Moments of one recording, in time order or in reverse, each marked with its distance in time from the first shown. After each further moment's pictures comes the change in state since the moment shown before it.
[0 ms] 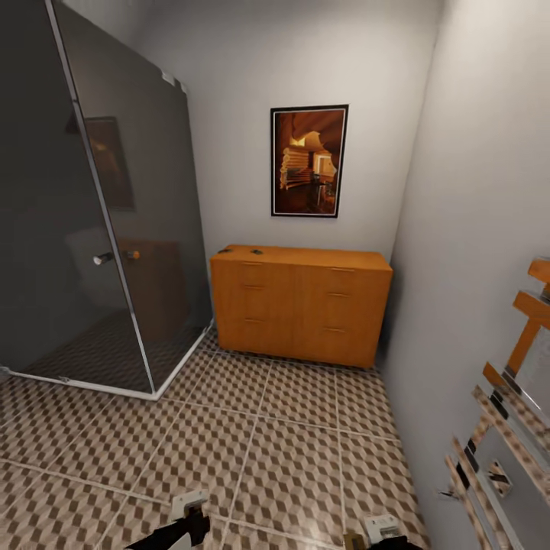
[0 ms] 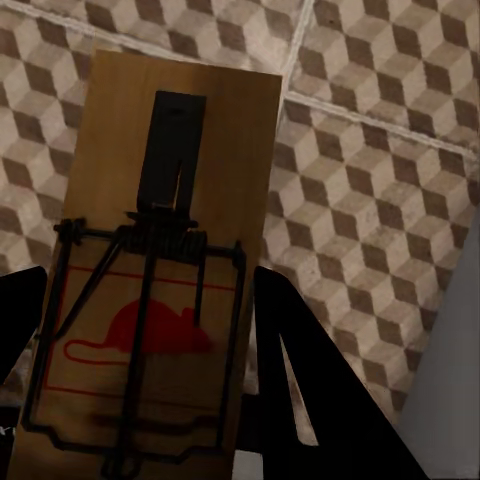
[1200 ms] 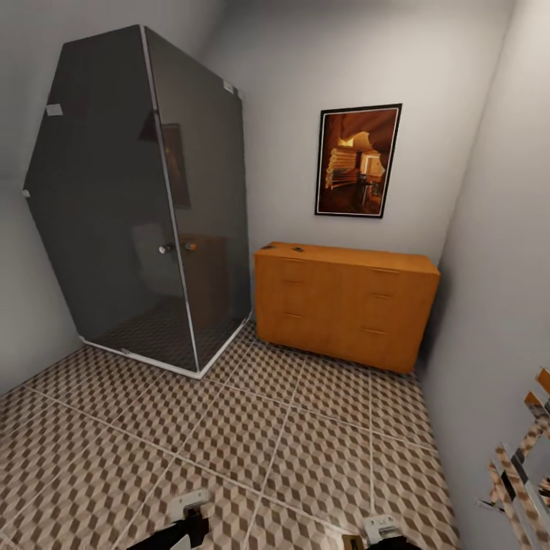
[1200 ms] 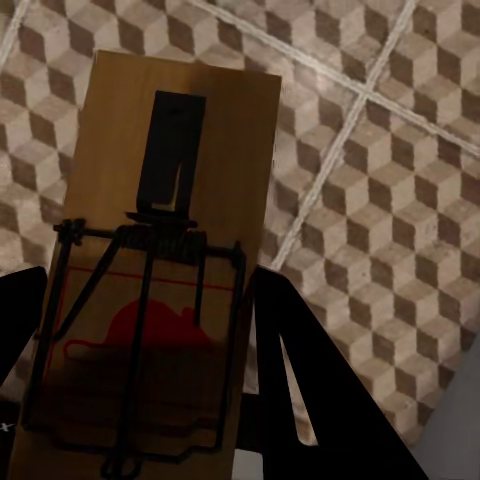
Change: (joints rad) left arm 0.006 0.001 0.000 0.000 0.001 -0.006 0.001; right arm 0.000 0.002 0.001 0.000 0.006 0.002 0.006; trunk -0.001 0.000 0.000
